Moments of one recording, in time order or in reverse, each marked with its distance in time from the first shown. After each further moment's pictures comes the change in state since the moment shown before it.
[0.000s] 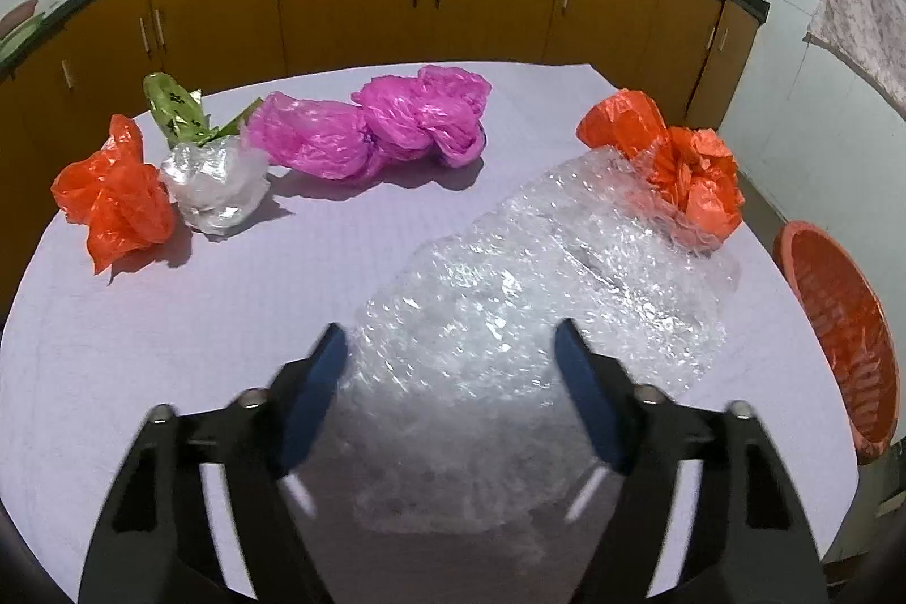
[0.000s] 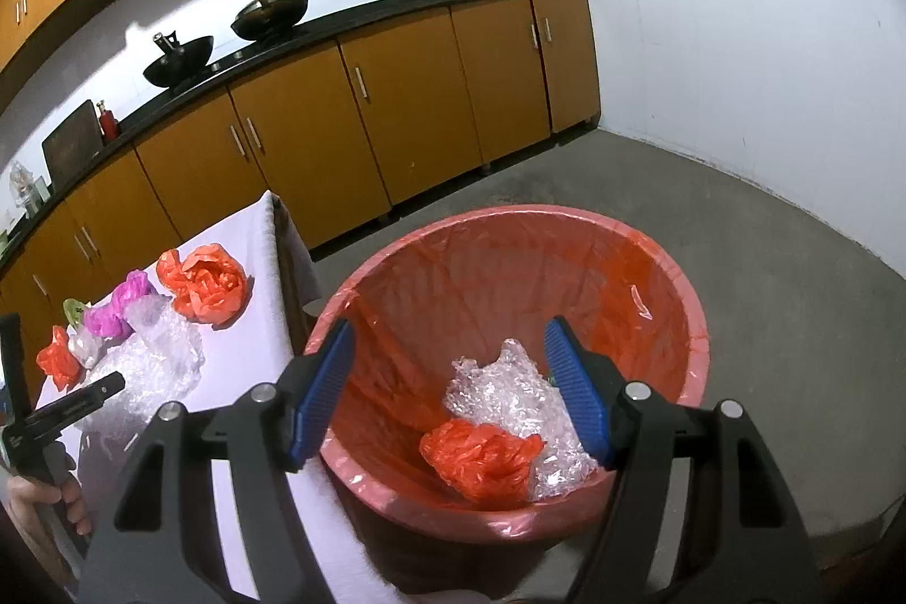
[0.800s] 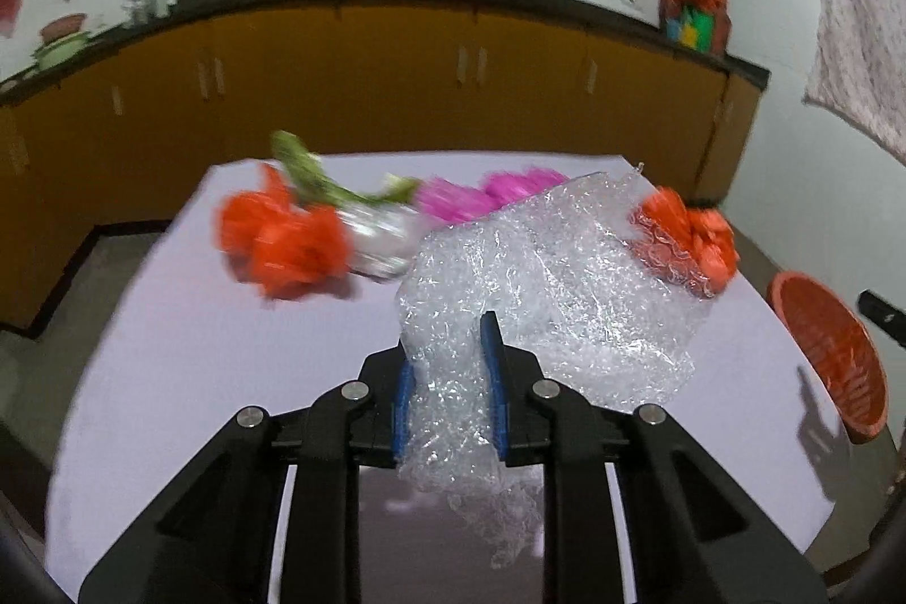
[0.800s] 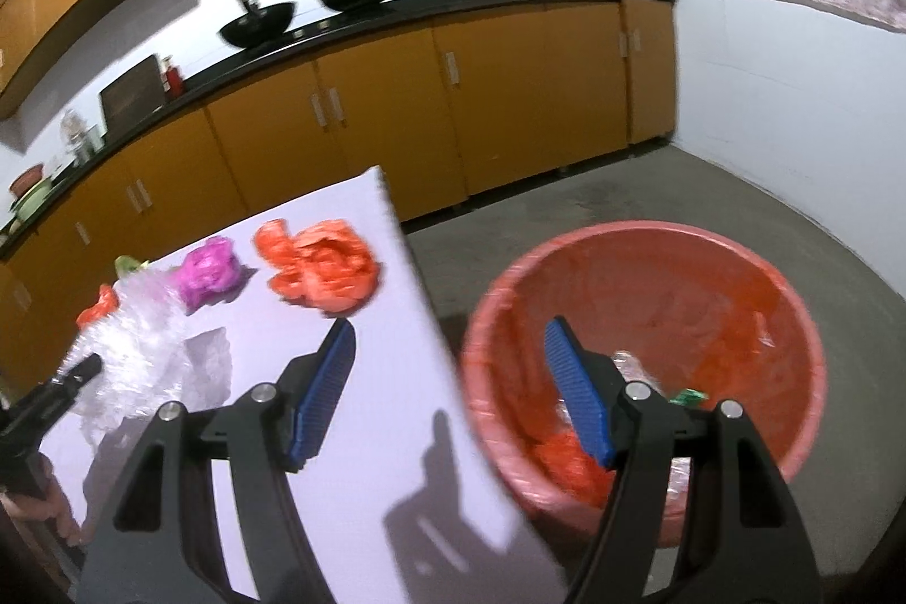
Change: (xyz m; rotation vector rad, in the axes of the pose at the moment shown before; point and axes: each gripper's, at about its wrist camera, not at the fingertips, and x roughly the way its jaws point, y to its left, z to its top) left arm -0.092 0.079 -0.019 -0.062 -0.233 0.048; right arm 0.015 0.111 0.000 -0.150 0.033 0.156
